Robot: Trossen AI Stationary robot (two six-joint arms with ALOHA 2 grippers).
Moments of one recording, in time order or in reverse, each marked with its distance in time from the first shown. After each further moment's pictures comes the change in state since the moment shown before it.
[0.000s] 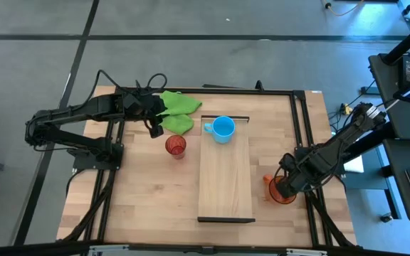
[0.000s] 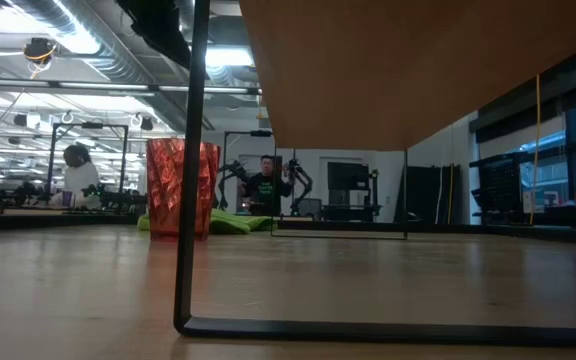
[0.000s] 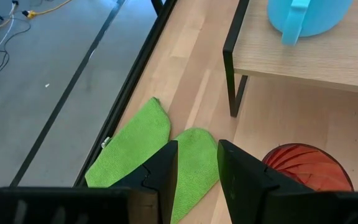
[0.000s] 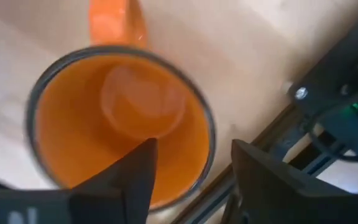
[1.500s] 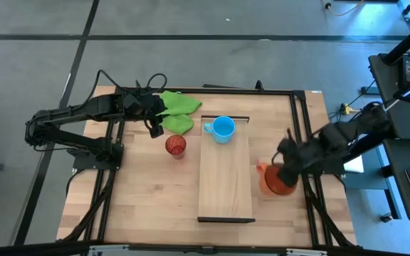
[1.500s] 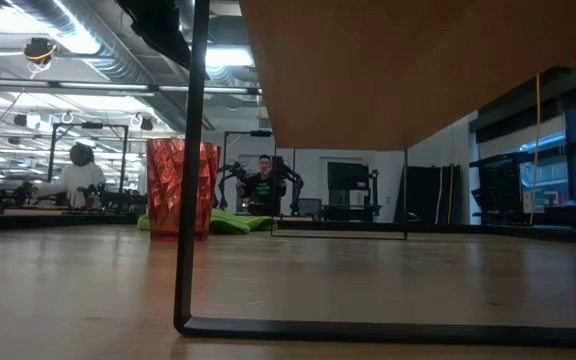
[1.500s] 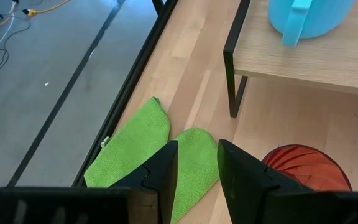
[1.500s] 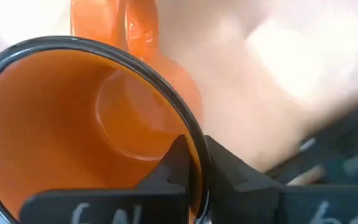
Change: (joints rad) left arm 0.000 0.000 0.000 0.001 0.000 -0.011; right arm -0.231 -0.008 0.466 -0.206 0.049 -0.442
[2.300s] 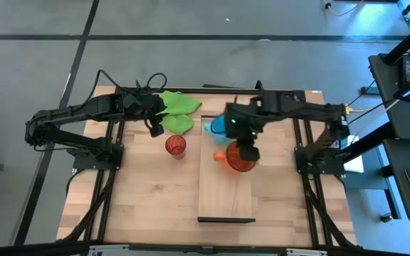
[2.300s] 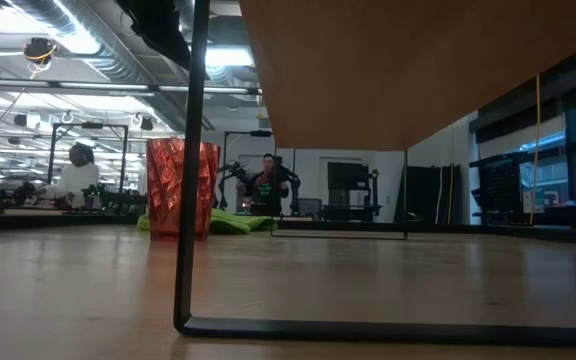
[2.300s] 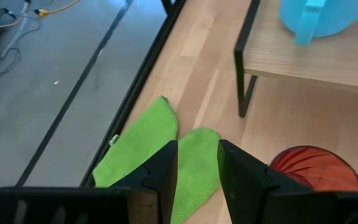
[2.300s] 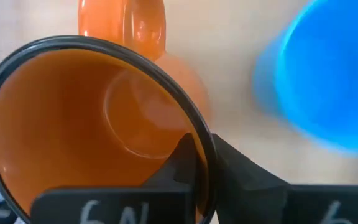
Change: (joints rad) left arm 0.000 0.000 0.000 0.000 -0.037 0.001; right arm -0.507 0.569 0.568 -0.001 -0.192 -1.255
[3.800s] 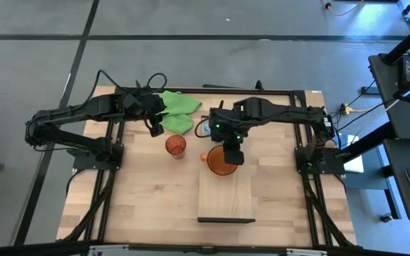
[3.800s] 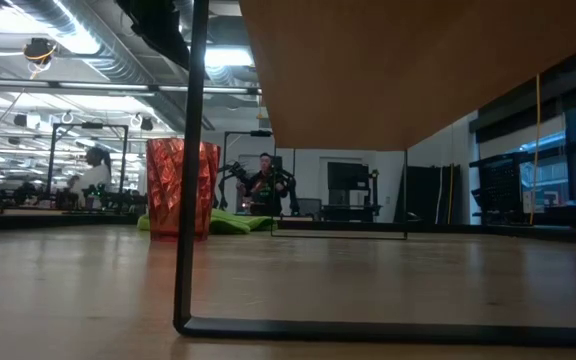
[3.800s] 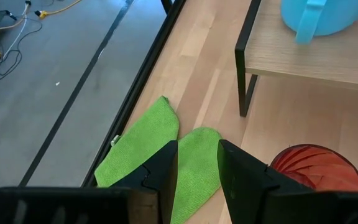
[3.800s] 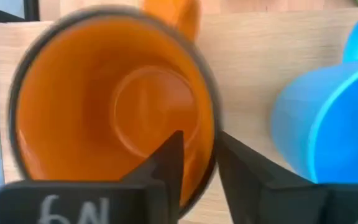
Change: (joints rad) left arm 0.000 0.000 0.000 -0.002 0.000 0.011; right arm 0.030 0.149 0.108 0.028 -0.010 0.074
